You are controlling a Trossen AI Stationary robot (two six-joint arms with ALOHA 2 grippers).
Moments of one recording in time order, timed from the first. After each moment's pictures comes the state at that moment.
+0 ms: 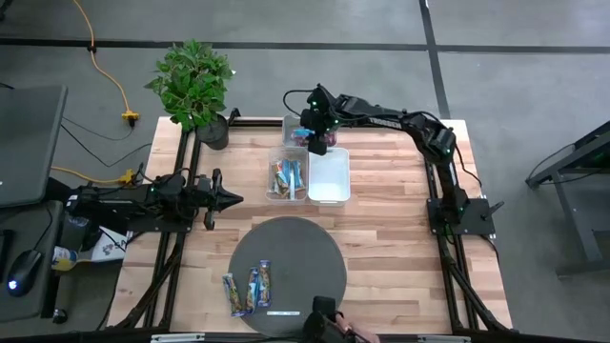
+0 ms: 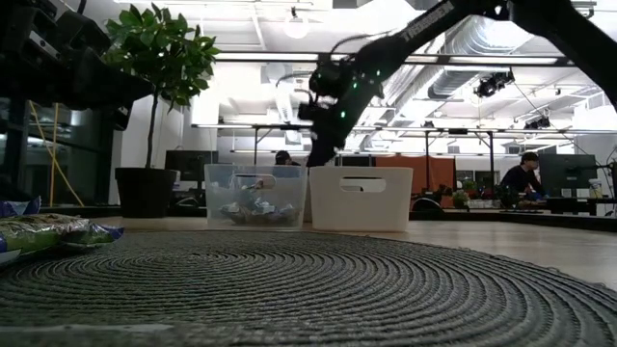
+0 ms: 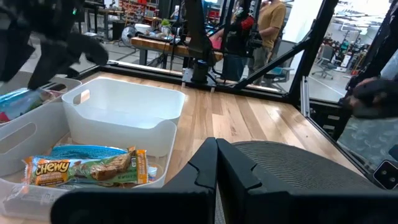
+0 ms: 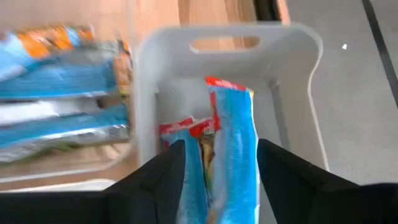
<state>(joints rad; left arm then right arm) 0.01 0.04 0.02 0.00 0.01 -0.16 -0.57 2.11 1.73 -0.55 -0.16 -0.41</state>
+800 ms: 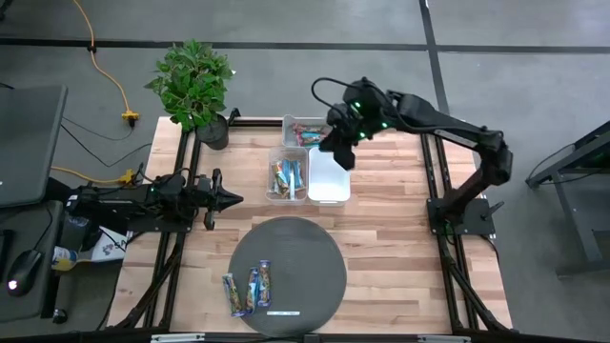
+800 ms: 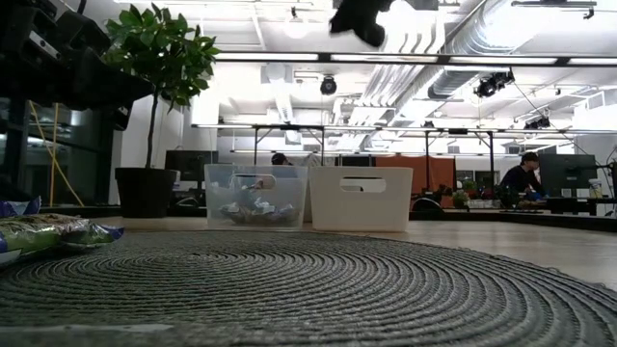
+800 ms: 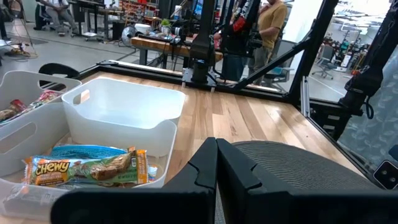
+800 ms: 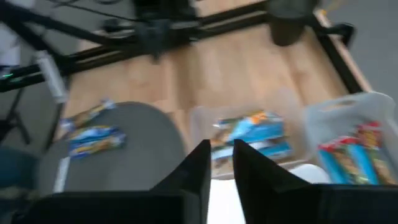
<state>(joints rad) 0.01 0.04 0.02 0.00 0.01 -0.16 -0.36 1.60 1.73 -0.83 -0.35 0.03</state>
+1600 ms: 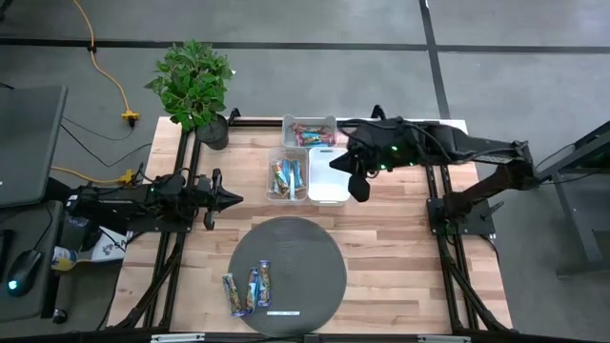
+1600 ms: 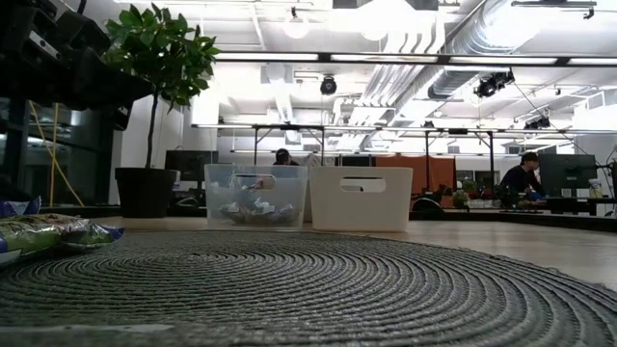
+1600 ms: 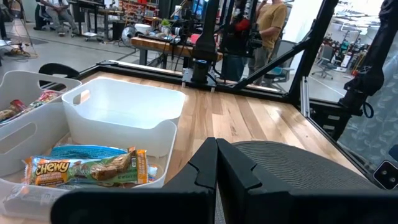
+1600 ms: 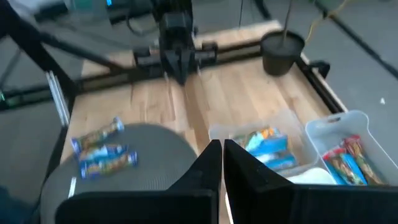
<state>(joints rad) 0.01 0.04 0.02 0.00 0.01 -0.16 -0.02 1.39 1.63 -0.76 0.07 0.21</state>
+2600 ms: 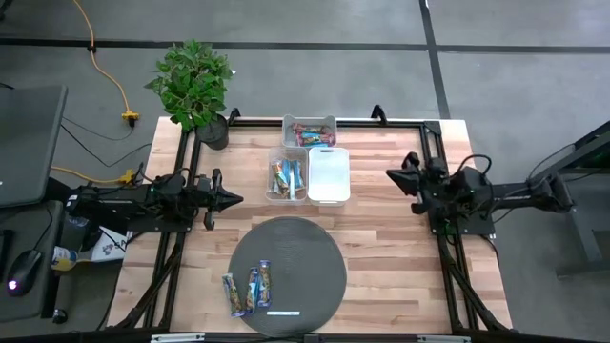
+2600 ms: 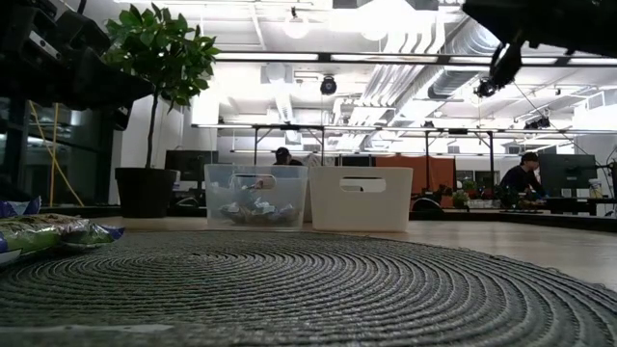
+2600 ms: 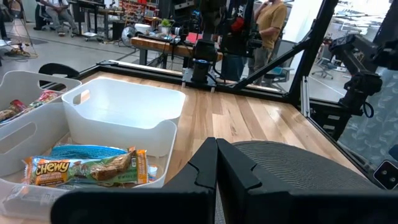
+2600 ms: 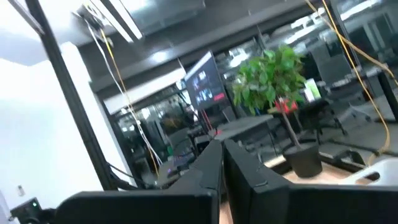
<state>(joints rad) 0.01 0.04 0.02 0.00 0.01 -0.16 -0.02 0.40 0.14 0.63 0.13 0.40</state>
